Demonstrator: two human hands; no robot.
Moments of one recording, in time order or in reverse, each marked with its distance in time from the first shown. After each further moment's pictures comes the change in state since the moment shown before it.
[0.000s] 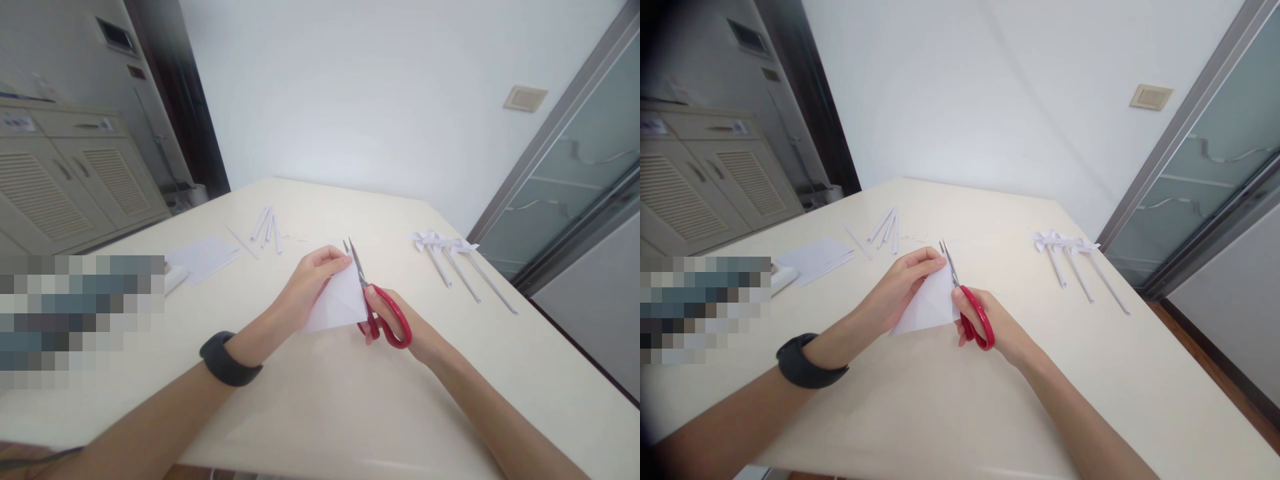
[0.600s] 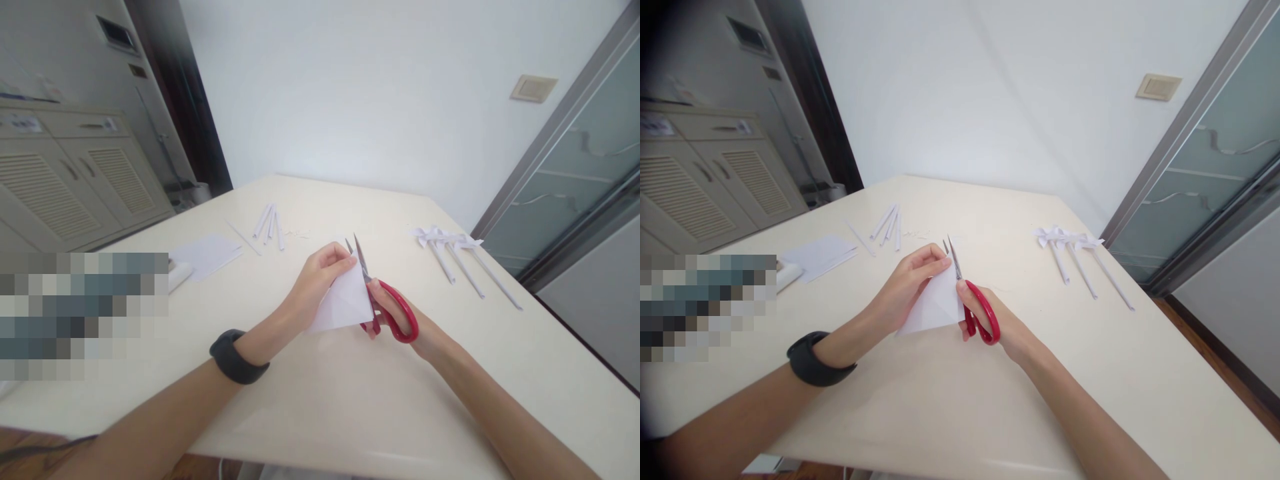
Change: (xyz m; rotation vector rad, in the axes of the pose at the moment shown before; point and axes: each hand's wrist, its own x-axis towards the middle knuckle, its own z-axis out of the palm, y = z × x) left_hand -0.003 -0.006 0.004 0.035 -0.014 0.032; right_hand 0.000 0.006 0.002 0.071 0.017 0.011
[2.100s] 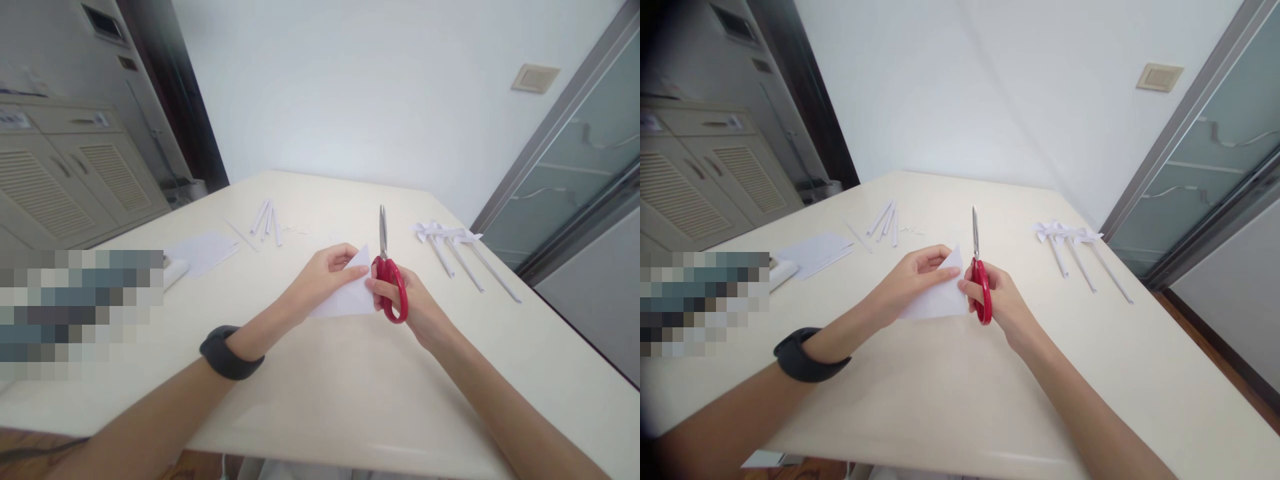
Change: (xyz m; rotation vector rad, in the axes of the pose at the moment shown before) left_hand 0.002 0.006 0.002 0.279 -0.149 0.026; right_hand 0.004 -0.004 -0.009 0.053 0.215 -0.031
